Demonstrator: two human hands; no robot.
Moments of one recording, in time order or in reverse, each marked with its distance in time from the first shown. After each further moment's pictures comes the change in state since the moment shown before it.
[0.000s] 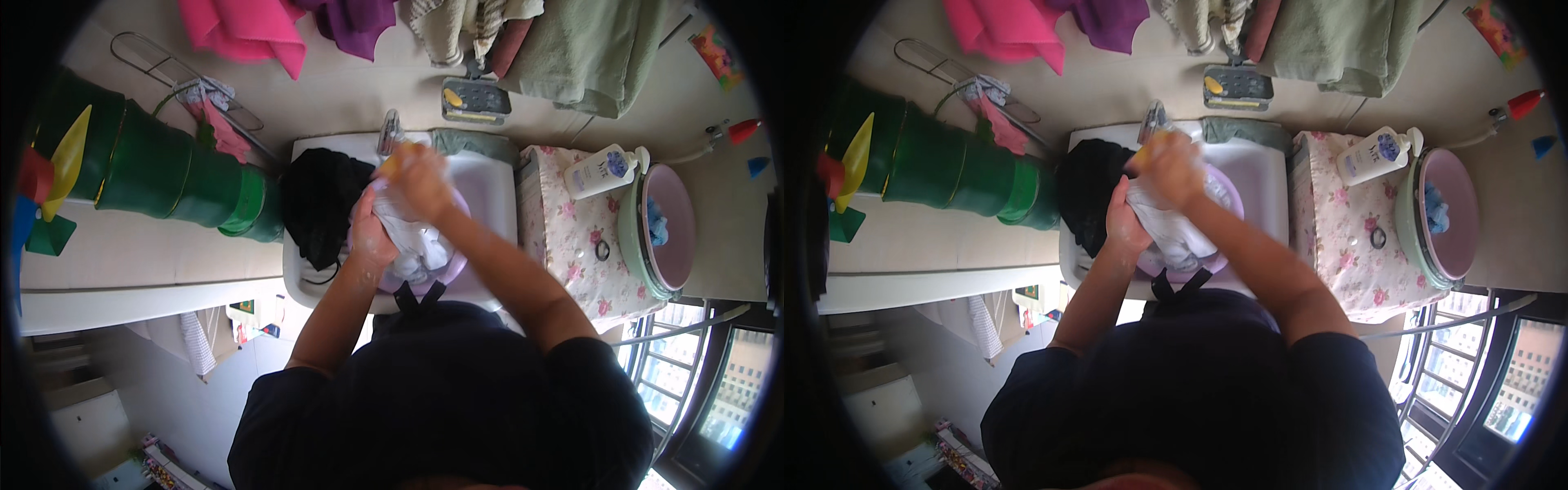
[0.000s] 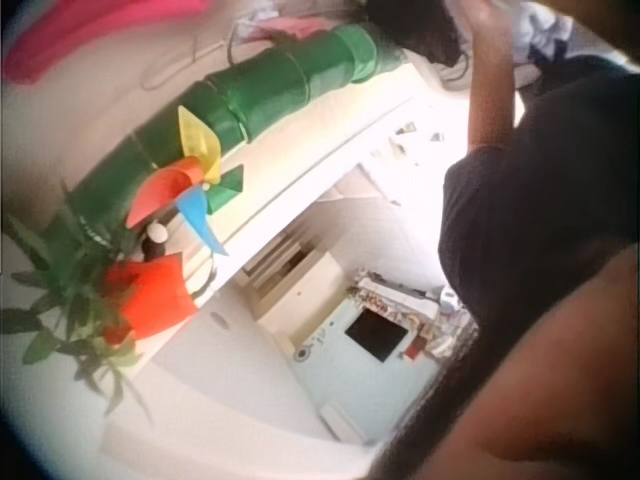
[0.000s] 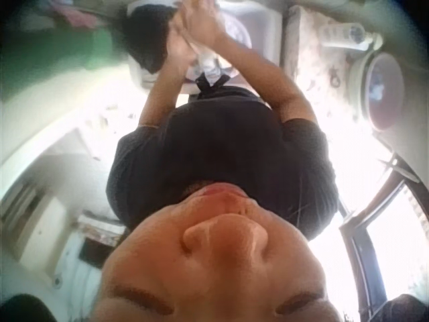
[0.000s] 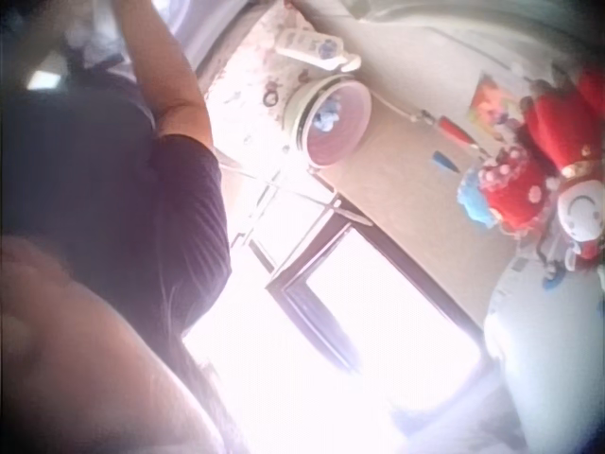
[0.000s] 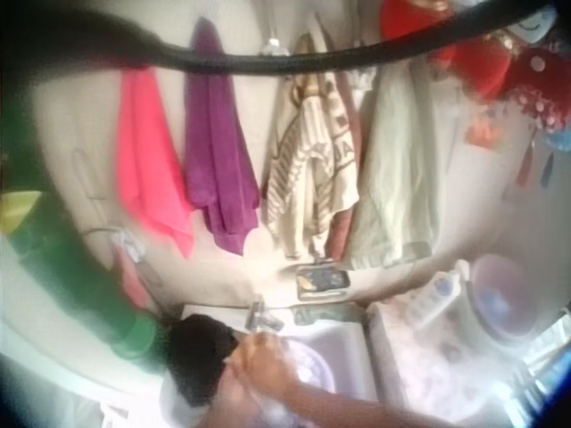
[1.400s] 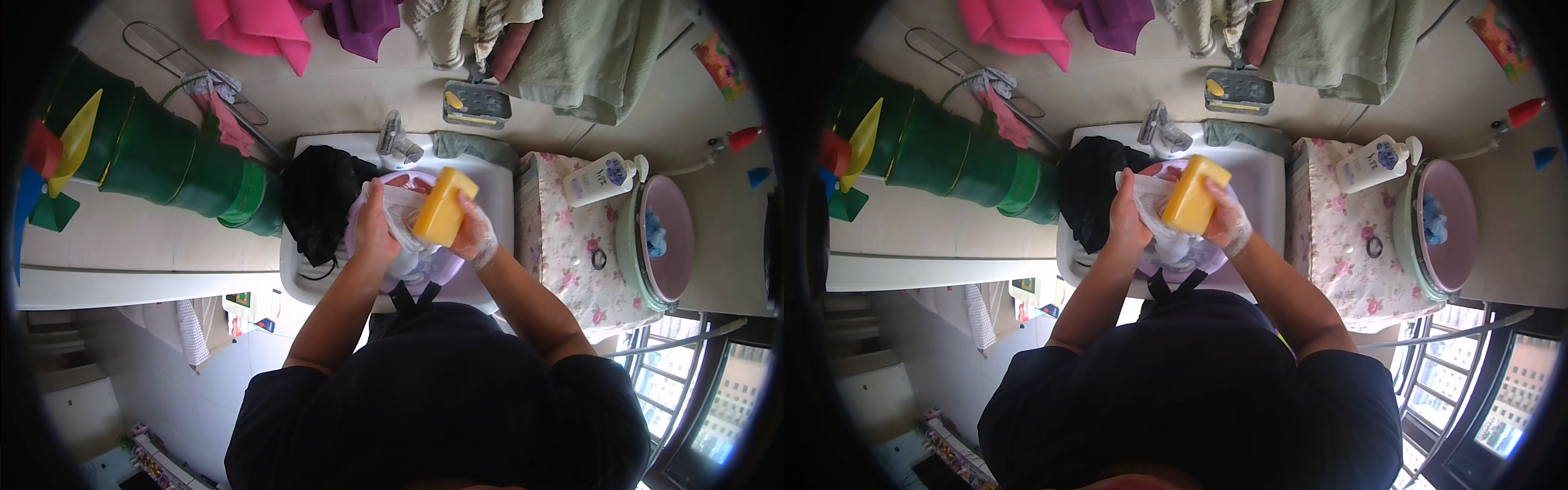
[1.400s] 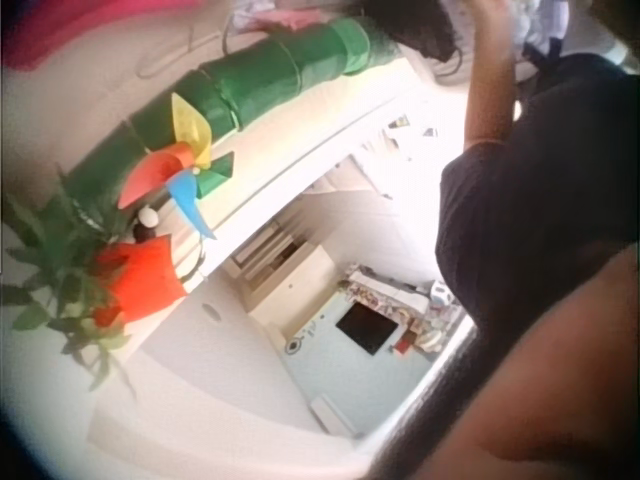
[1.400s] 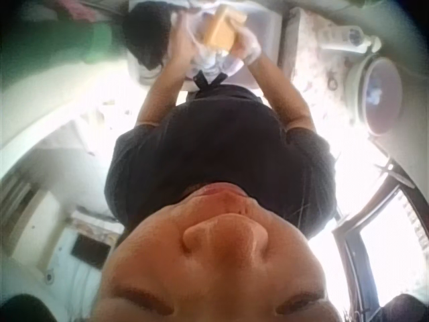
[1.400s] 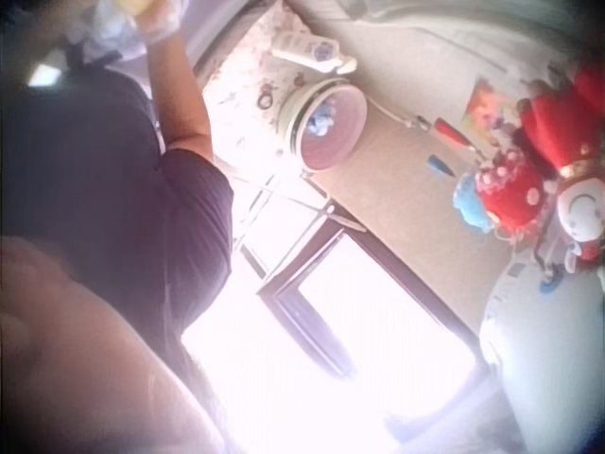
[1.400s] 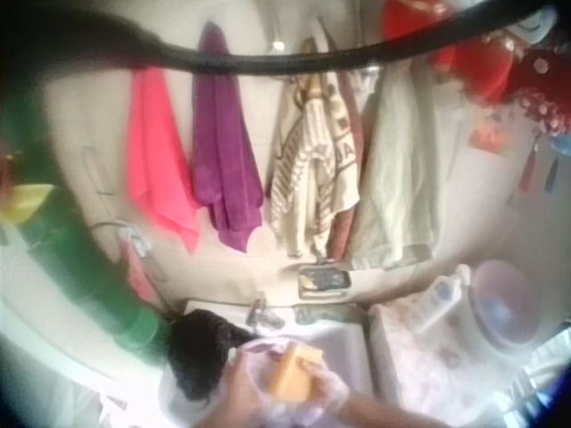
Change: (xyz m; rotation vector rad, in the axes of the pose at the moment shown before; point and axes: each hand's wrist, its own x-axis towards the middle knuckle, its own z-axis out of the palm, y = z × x) left_hand -0.005 -0.012 0.025 0.167 0.020 0.156; right_hand -0.072 0.065 -0.015 2.287 -0.545 0.499
